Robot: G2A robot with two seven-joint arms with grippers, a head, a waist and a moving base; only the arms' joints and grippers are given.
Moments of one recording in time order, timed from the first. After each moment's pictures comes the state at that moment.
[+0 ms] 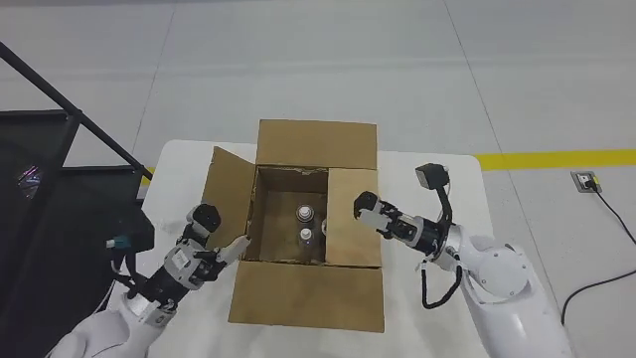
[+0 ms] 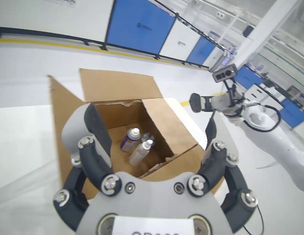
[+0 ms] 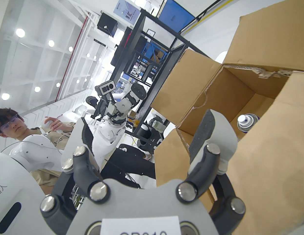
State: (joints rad) left arm 1.48 -1.06 -1.58 -2.06 0.54 -0.44 -0.29; right arm -1.03 -1.29 1.40 -1.60 0.09 -0.48 0.90
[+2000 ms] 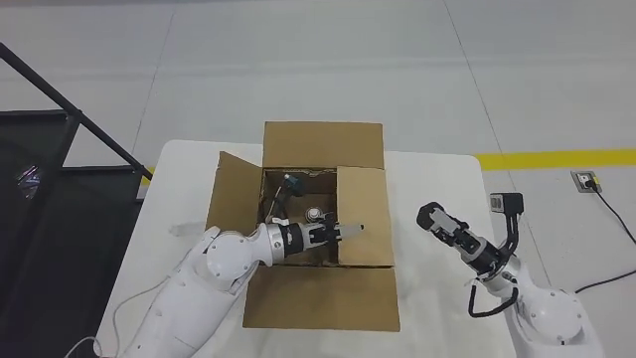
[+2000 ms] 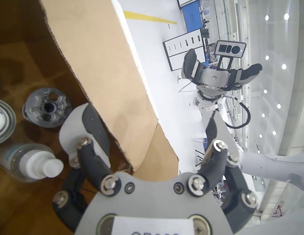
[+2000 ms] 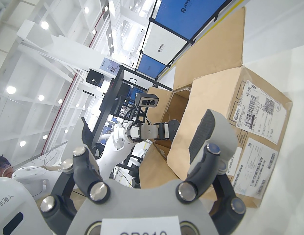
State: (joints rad) left arm 0.79 -1.21 -0.95 -1.38 -0.01 -0.26 -0.74; right arm -1.22 -1.22 1.58 -1.60 0.14 -0.47 0.75
